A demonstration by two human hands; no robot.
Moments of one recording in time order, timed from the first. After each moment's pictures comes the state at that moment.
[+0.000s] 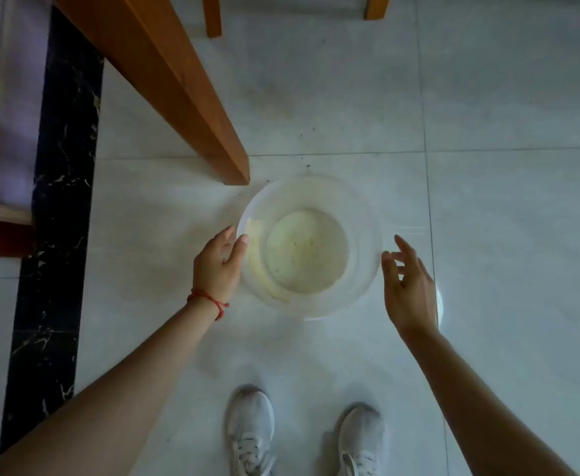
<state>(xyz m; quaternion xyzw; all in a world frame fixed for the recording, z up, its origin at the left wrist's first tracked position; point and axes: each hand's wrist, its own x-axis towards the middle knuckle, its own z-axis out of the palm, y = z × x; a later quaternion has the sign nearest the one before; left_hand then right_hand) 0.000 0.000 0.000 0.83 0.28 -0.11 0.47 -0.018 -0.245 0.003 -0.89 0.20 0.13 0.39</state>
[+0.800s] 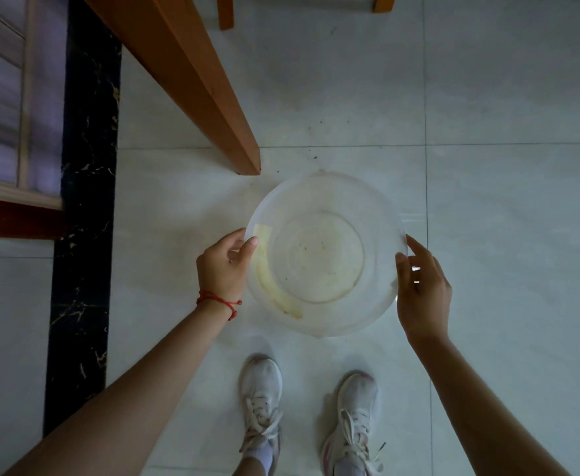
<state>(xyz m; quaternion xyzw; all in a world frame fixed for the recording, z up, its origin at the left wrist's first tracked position) -0.019 0.000 0.066 0.85 0.28 -0.05 0.44 -0.038 -0.246 0.068 -0.89 0.20 0.07 0.40</state>
